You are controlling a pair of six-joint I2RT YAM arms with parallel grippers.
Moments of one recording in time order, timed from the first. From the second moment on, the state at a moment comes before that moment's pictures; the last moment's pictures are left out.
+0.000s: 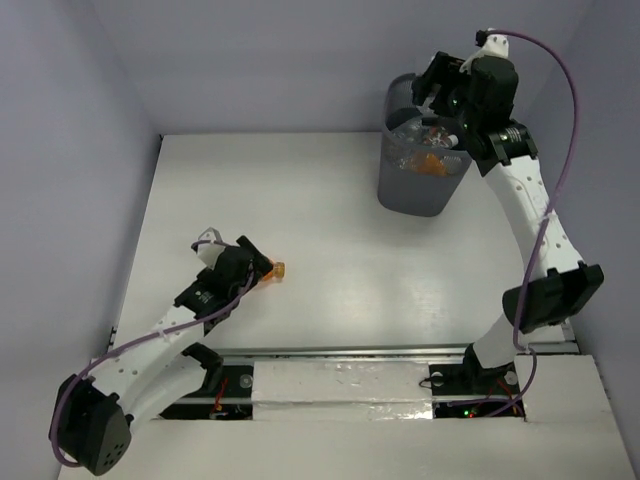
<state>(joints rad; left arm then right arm) -0.54 0.82 0.46 -0.40 -0.44 -1.06 0.25 1.61 1.91 -0.36 0.10 0.36</state>
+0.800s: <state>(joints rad) -0.47 1.17 0.42 -0.08 -0.46 -1.03 0.24 1.09 1.15 -0.14 -0.12 0.49</state>
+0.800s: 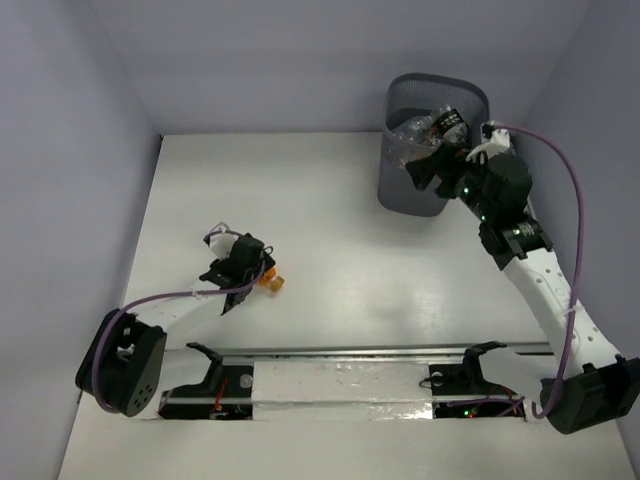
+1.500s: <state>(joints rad) -0.58 1.45 1.29 0.19 -0.20 -0.80 0.25 0.64 0.77 -0.19 -0.05 0.52</state>
